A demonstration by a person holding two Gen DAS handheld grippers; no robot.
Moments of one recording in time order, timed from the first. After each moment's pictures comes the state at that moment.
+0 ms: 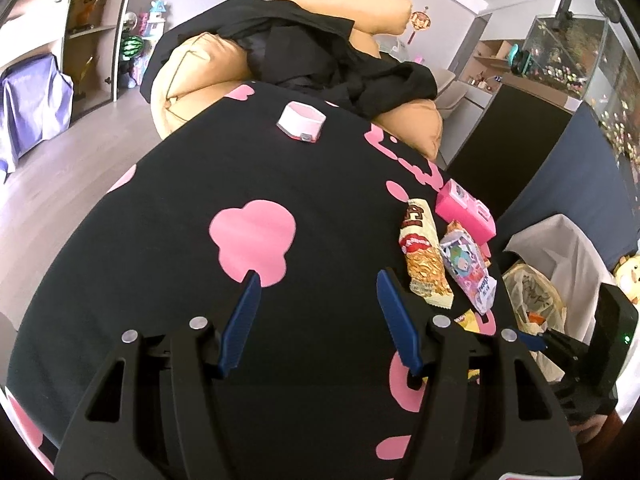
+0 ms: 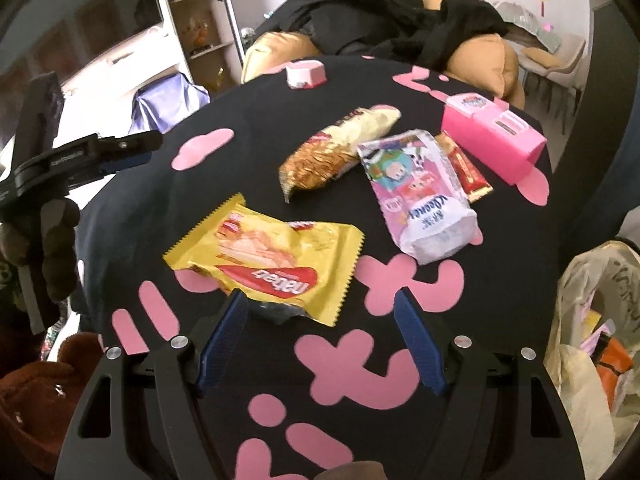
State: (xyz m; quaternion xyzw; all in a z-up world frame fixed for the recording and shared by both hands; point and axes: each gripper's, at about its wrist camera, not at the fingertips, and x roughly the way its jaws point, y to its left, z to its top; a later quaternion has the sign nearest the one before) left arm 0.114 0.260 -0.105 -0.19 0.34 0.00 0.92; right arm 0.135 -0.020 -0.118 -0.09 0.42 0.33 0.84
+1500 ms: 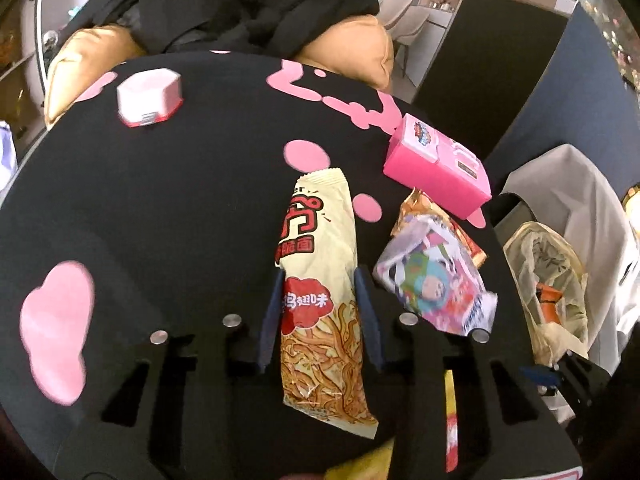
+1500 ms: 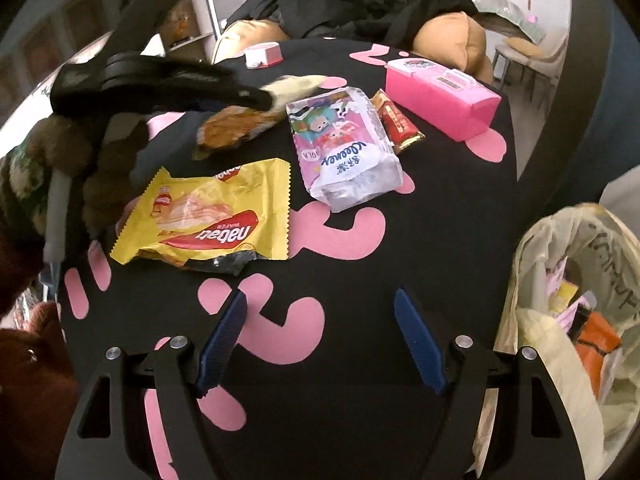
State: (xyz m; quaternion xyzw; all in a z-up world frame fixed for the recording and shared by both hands) left arm 0.244 0.154 -0.130 -0.10 0.43 -0.07 0.89; right arm 0.147 -0.070 -0.145 -0.09 0.44 0.29 0.85
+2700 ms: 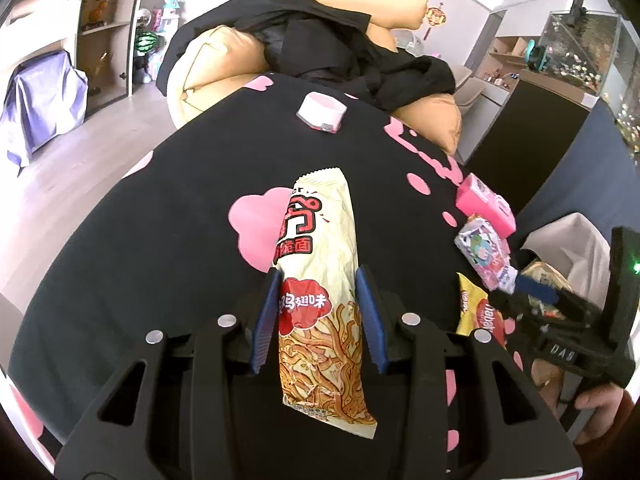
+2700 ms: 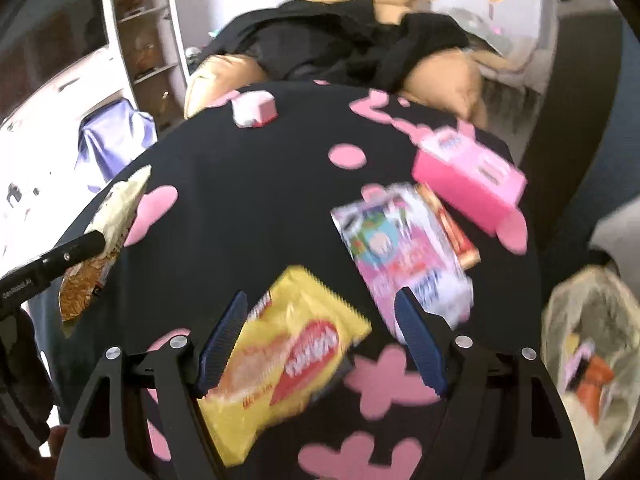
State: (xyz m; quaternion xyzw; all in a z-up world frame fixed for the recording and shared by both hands) left arm 0.110 0.262 -0.115 -0.19 0.35 0.03 0.92; right arm 0.180 0.021 -0.108 -0.07 0.41 0.22 0.88
